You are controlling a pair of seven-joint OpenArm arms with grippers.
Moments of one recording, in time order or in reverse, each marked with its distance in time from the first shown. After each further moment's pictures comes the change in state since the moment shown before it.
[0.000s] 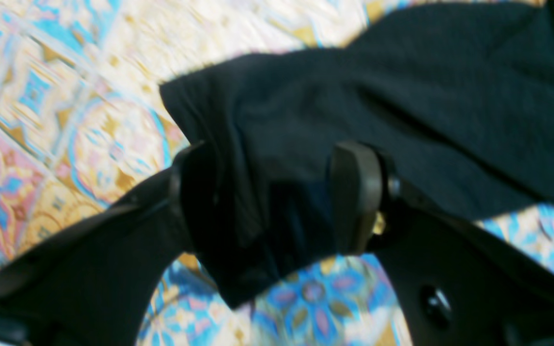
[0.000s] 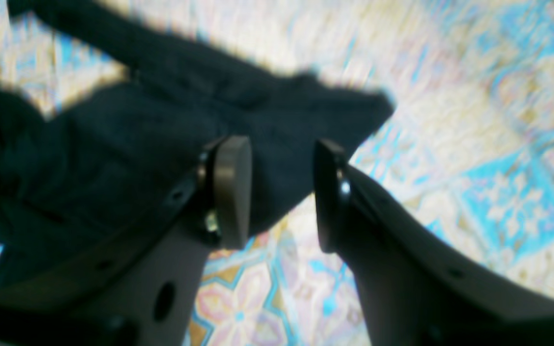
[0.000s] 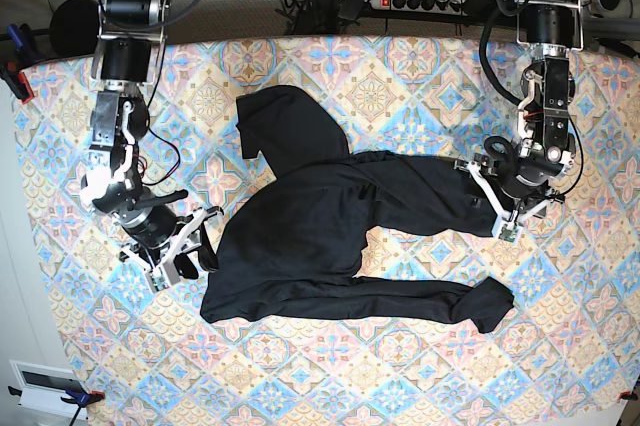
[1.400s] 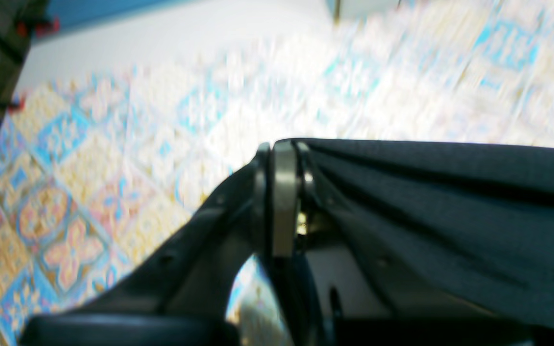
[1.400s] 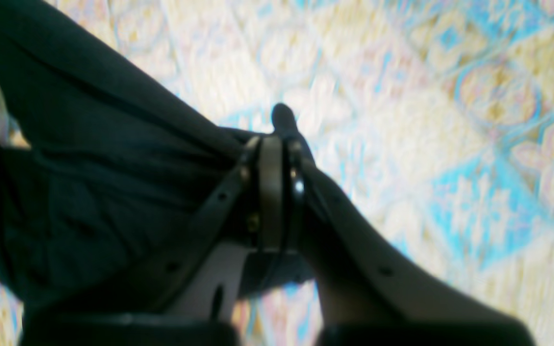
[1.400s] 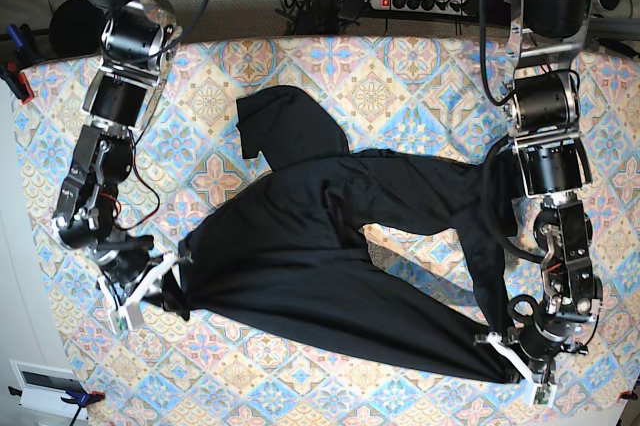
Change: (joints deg) left arm -39.1 6.3 -5.0 -28.4 7.1 -7.6 -12.2; right arm 12.8 -2.2 10.3 -9.6 5.0 5.4 -9.4
